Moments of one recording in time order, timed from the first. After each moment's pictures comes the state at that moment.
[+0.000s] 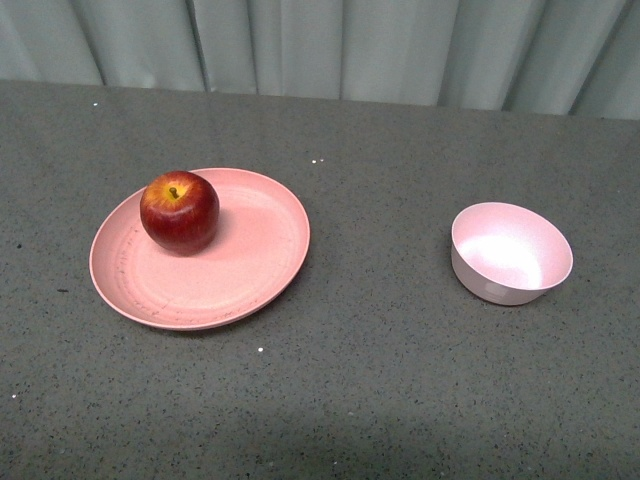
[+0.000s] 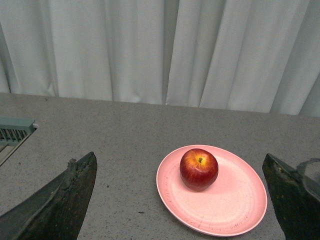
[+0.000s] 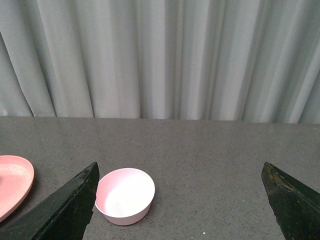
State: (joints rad) left arm 0.00 0.00 0.02 0.00 0.00 0.00; right arm 0.00 0.00 0.01 0.00 0.00 -0.01
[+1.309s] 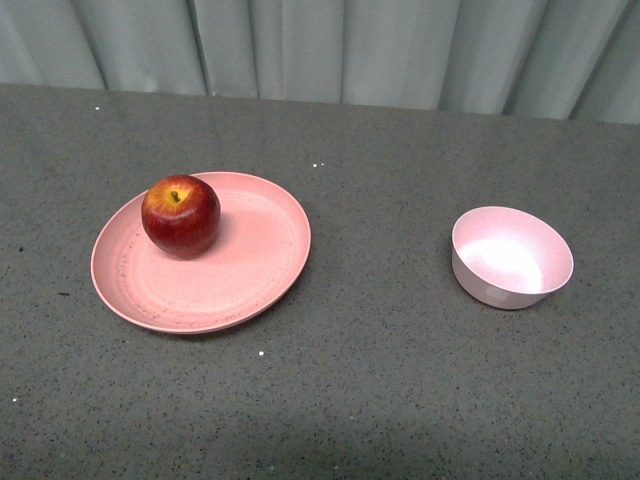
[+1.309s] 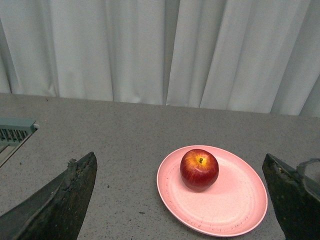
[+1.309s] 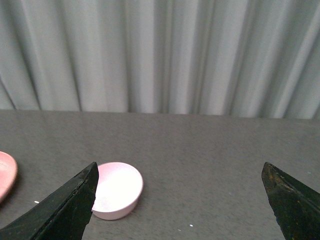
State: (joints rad) left arm 0.00 0.00 0.02 0.00 0.00 0.00; right arm 0.02 0.07 0.02 -0.01 0.08 -0.06
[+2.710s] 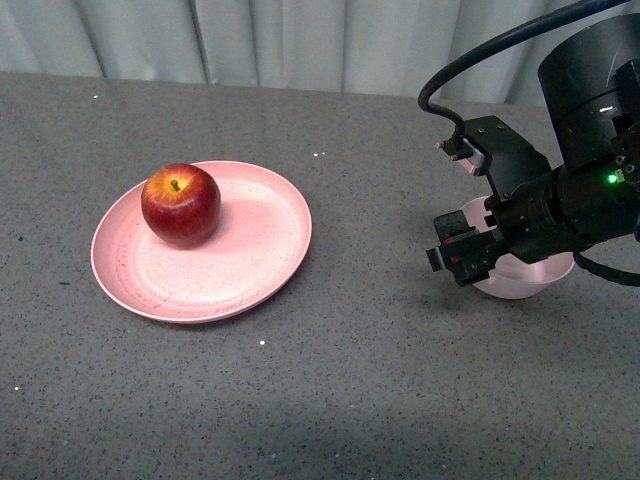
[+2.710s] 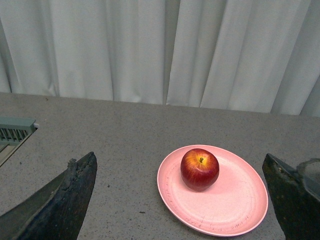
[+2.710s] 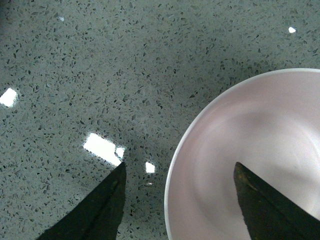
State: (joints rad) left arm 0.00 0.00 0.02 0.00 0.00 0.00; right arm 0.25 2.13 1.03 0.10 -0.13 -0.15
